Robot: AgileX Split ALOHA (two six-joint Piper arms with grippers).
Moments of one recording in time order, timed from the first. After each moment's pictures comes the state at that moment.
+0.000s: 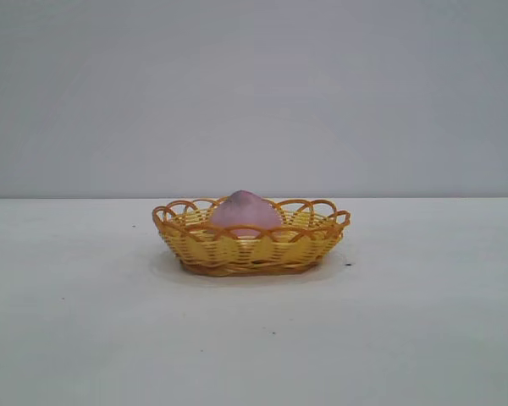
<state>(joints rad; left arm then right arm) 0.07 -0.02 -0.48 -0.04 1.12 0.05 0.04 0.00 -0.49 0.12 1.15 -0.11</state>
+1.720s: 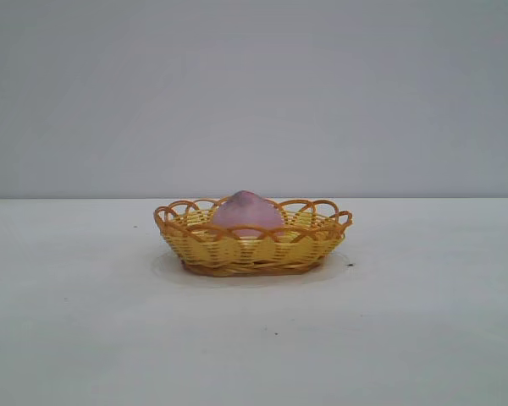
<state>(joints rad) 0.06 -0.02 -0.48 -0.04 1.12 0.05 0.11 -0.02 -0.49 0.08 1.15 -0.02</state>
